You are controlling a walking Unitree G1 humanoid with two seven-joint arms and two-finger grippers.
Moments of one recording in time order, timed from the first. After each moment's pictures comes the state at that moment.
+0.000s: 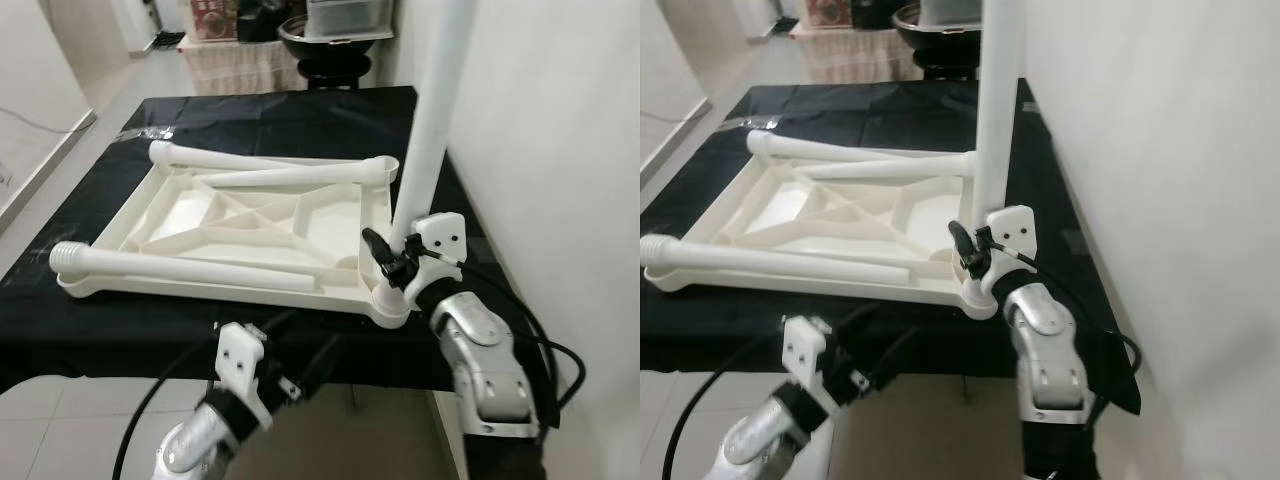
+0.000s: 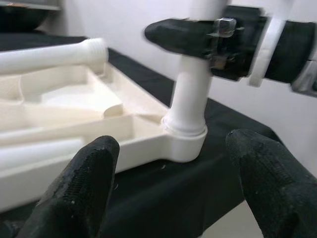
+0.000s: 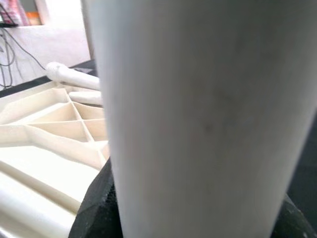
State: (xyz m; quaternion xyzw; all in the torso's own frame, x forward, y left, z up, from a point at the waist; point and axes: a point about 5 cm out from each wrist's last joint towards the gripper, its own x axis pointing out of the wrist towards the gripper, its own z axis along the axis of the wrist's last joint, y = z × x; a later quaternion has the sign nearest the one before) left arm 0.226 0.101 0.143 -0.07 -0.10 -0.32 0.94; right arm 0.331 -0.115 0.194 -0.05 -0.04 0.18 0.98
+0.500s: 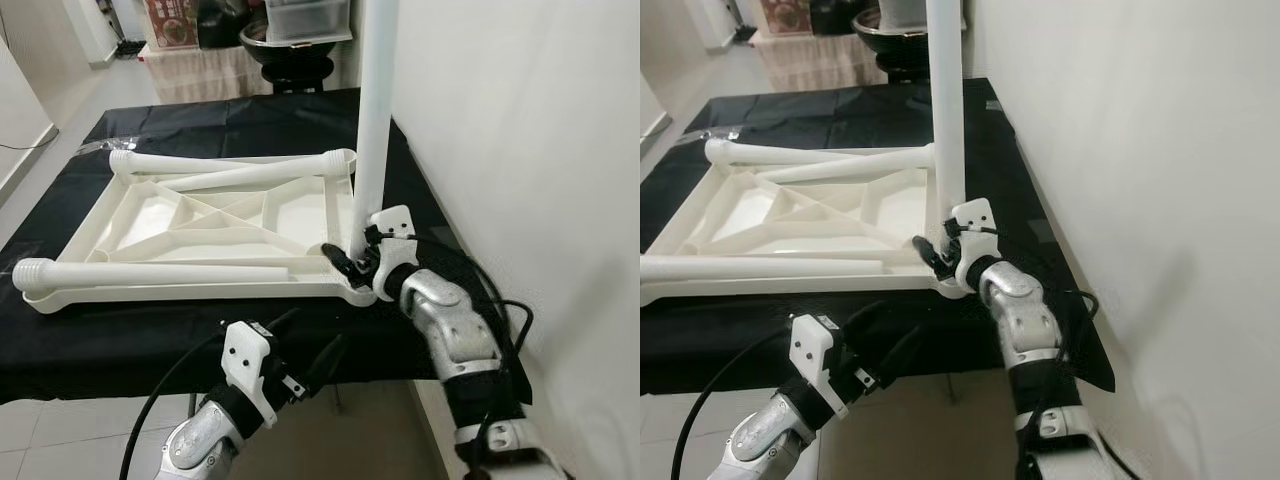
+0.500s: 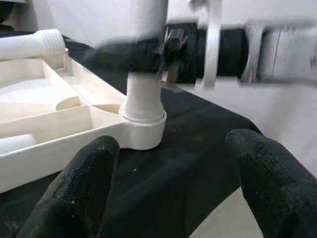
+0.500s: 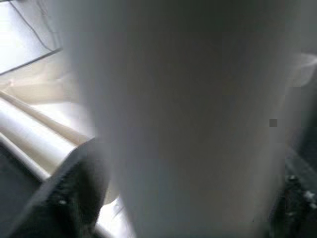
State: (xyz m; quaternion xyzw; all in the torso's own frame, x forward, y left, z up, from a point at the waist) left arm 0.228 0.096 0.139 -0.07 -0.10 -0.32 0.94; right arm 0.365 -0.122 0.201 -0.03 0.01 0.30 0.95
